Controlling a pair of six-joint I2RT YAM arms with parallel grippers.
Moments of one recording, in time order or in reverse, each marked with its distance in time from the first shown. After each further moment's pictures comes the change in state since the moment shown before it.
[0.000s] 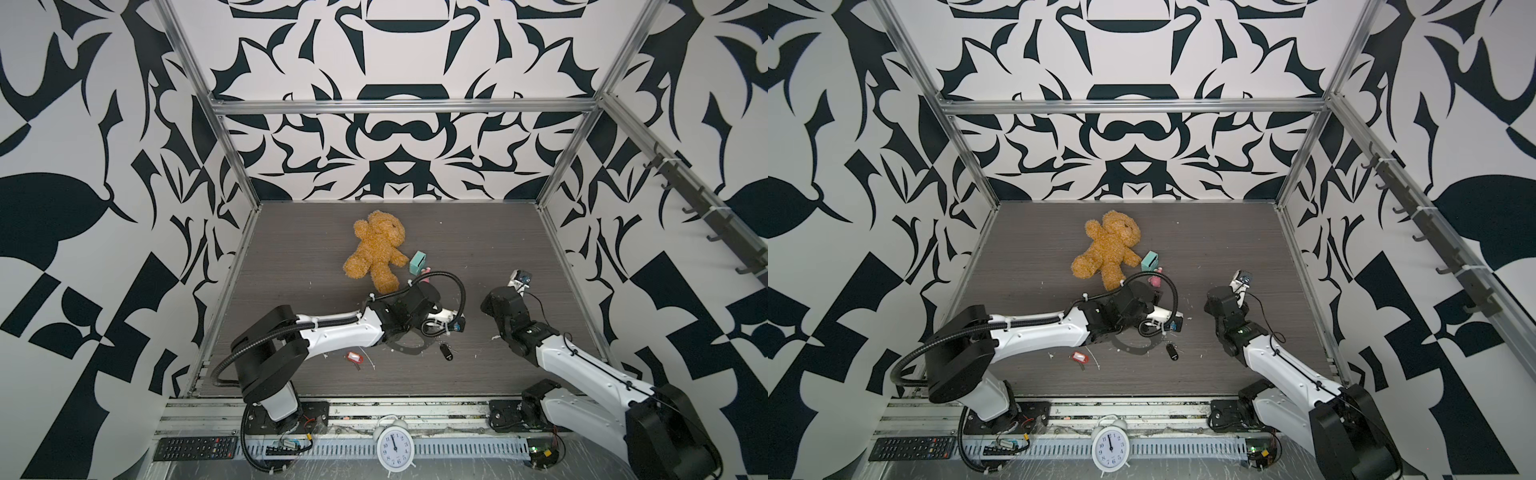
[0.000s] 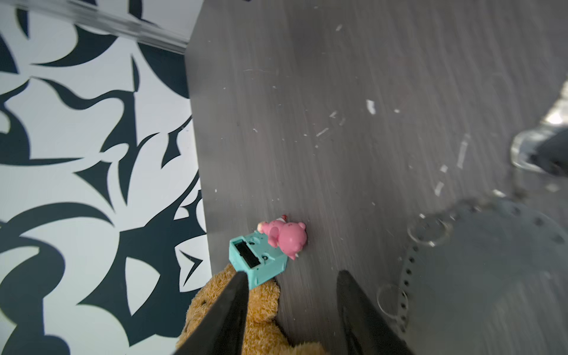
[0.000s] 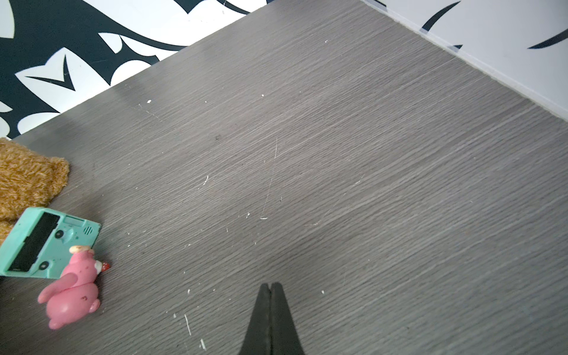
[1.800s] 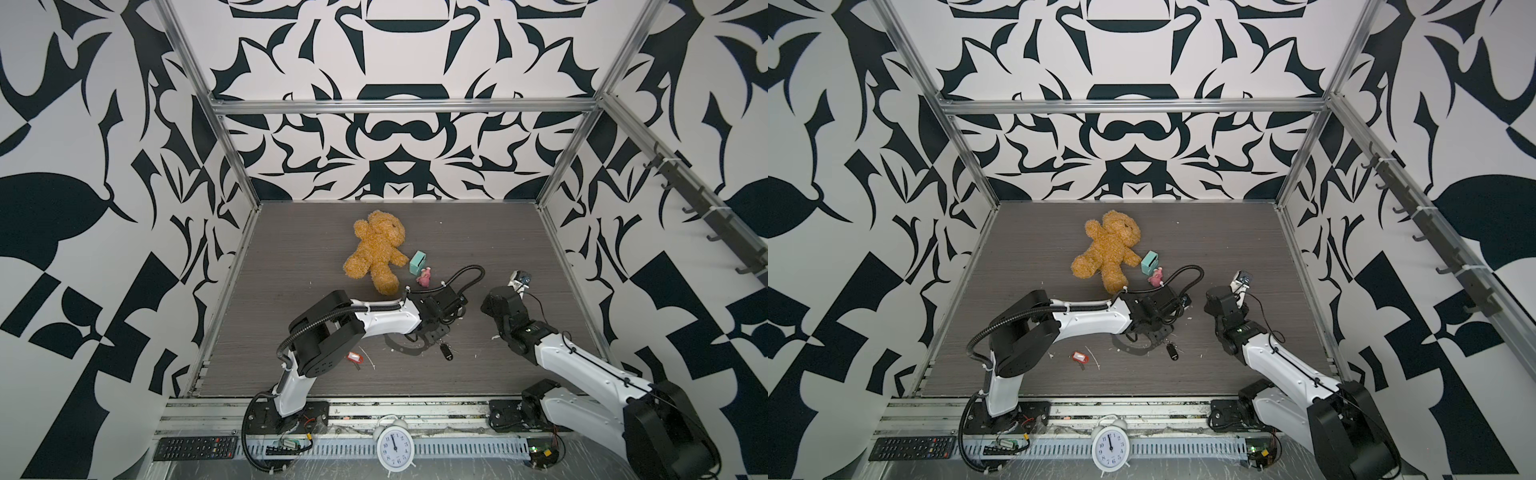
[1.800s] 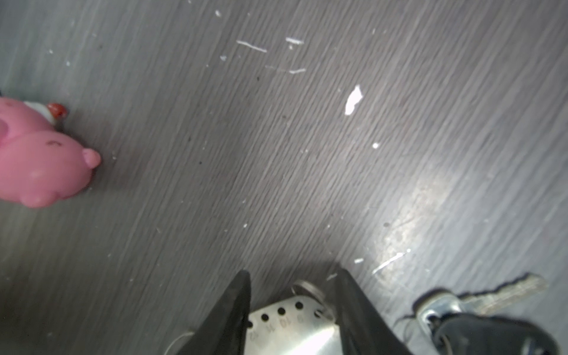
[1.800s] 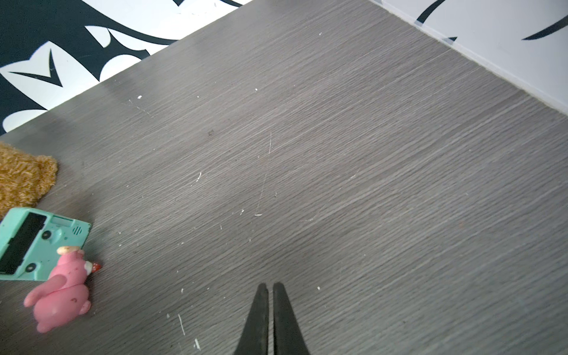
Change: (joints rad) left arm -0.019 0.380 0.309 -0.331 0.039 -1.093; right arm 0.000 0.007 0.005 -0.021 0.007 0.020
